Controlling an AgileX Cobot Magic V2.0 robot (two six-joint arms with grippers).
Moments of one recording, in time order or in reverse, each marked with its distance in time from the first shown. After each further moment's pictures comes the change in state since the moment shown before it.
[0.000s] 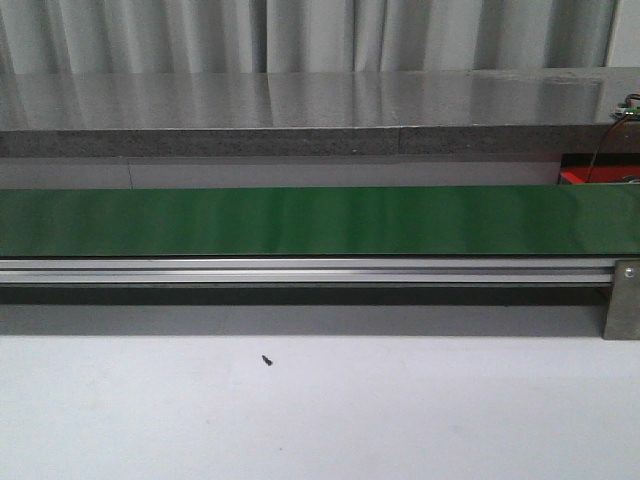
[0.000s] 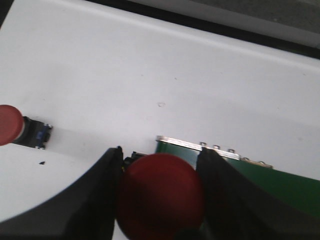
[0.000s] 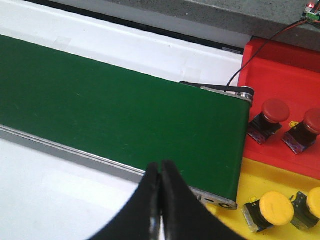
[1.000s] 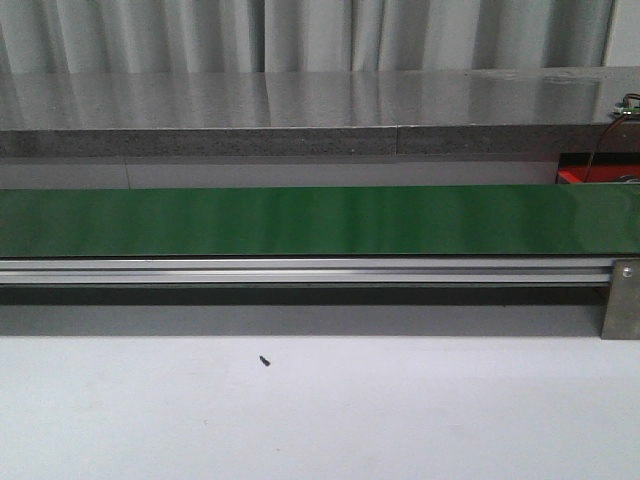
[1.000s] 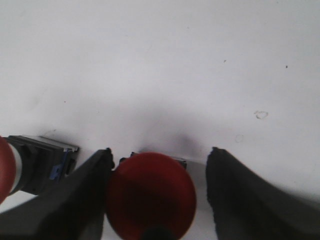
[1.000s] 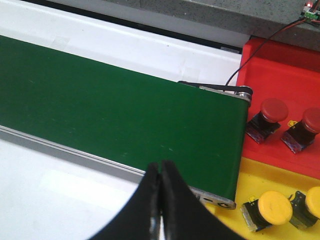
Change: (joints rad) left arm 0.049 0.343 -0.114 0.155 -0.155 -0.042; right arm 0.000 0.000 0.000 0.000 0.000 0.000
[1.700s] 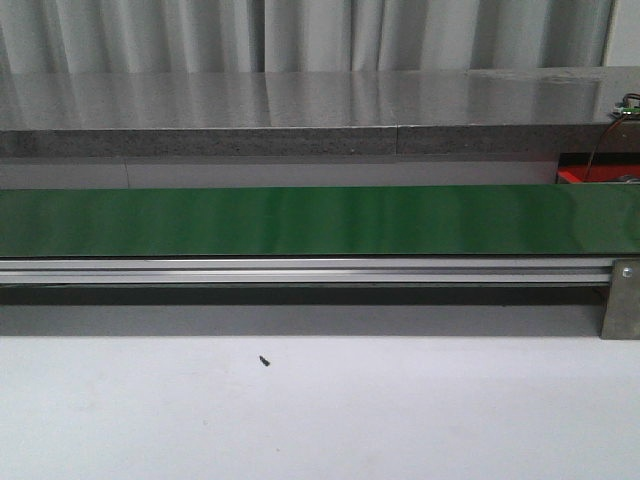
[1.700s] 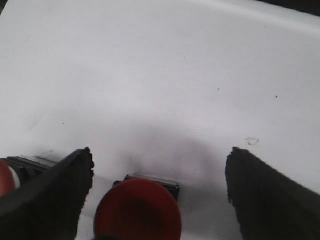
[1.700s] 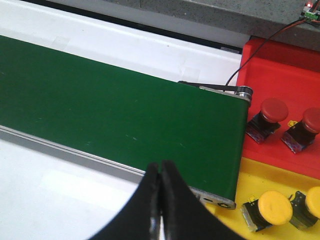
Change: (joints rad) left arm 0.002 0.000 0.000 -0.036 -0.056 0.000; right arm 0.000 0.000 0.000 0.000 0.000 0.000
